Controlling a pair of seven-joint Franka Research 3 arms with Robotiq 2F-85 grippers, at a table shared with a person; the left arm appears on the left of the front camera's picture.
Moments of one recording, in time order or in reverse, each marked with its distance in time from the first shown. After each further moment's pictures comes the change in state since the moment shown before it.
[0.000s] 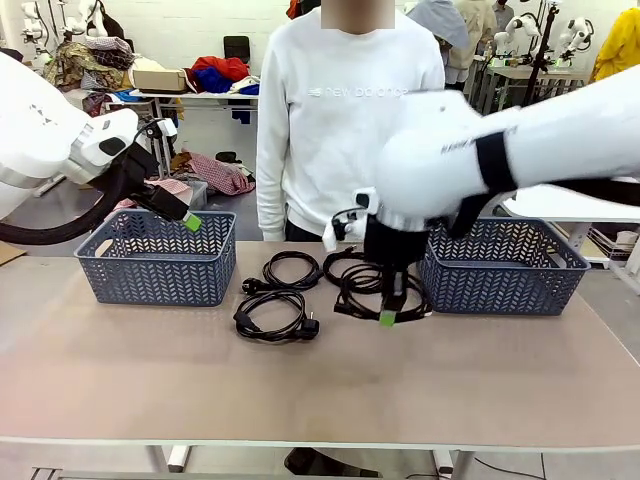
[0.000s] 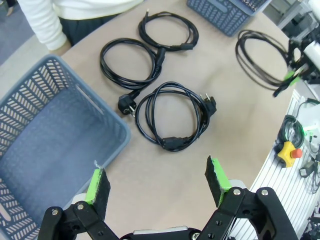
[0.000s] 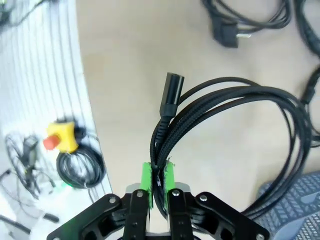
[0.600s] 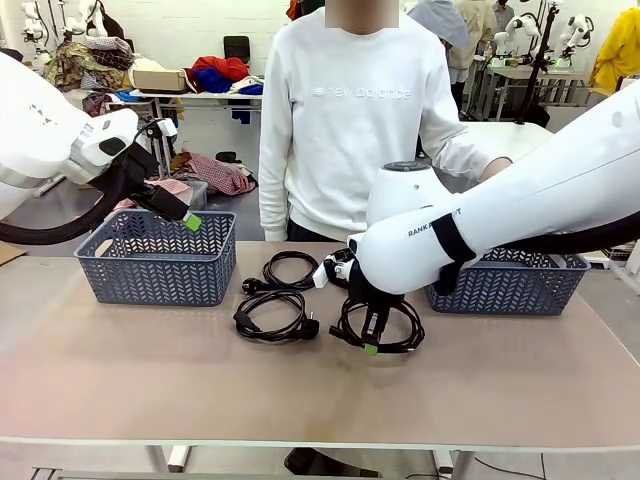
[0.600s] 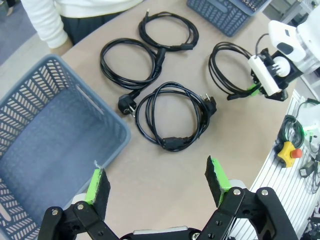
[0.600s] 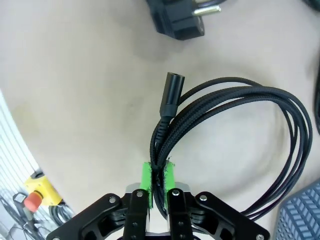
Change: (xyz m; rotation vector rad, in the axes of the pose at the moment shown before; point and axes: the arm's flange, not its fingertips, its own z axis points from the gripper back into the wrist) left arm 0.000 0.000 0.000 0.000 0.000 0.000; right arm 0.023 -0.027 -0.108 -0.099 -0.004 -0.276
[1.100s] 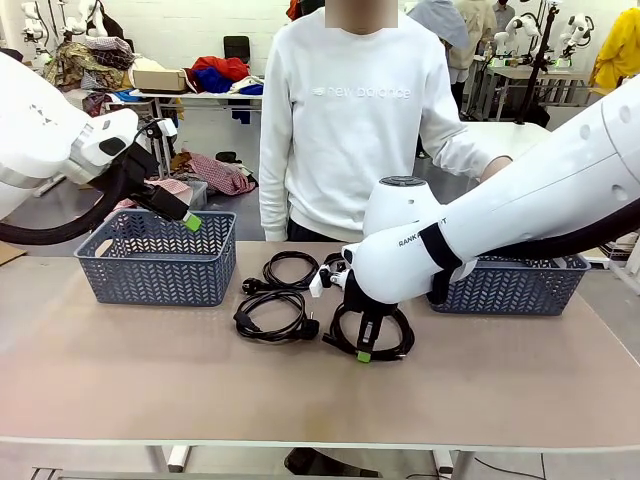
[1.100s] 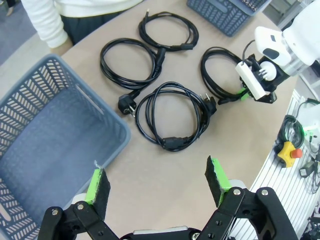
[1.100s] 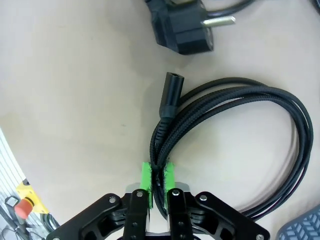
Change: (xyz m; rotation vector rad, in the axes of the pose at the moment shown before) left arm 0.000 0.000 0.000 0.000 0.000 0.000; right arm 0.005 -0.014 -0.036 0.023 -0.023 0.027
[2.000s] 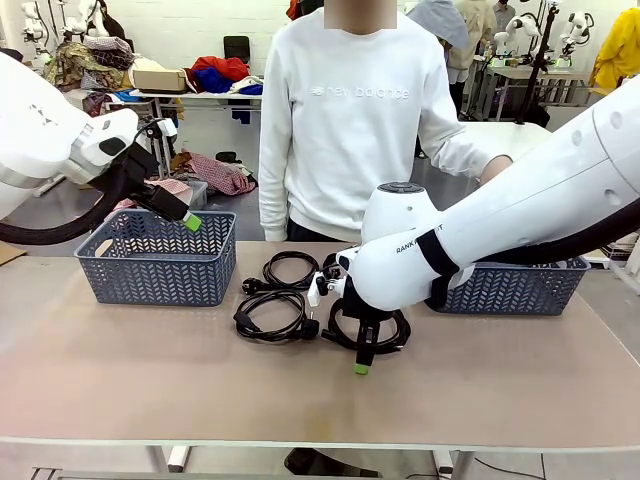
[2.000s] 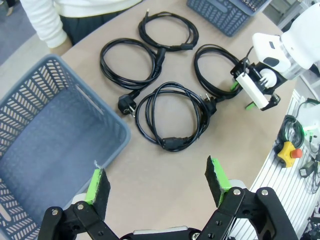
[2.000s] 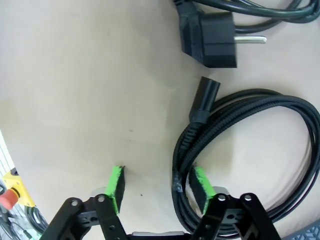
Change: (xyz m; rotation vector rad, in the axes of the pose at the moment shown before) left arm 0.000 0.000 0.000 0.000 0.000 0.000; right arm 0.004 0.003 -0.009 0.002 -0.017 0.140
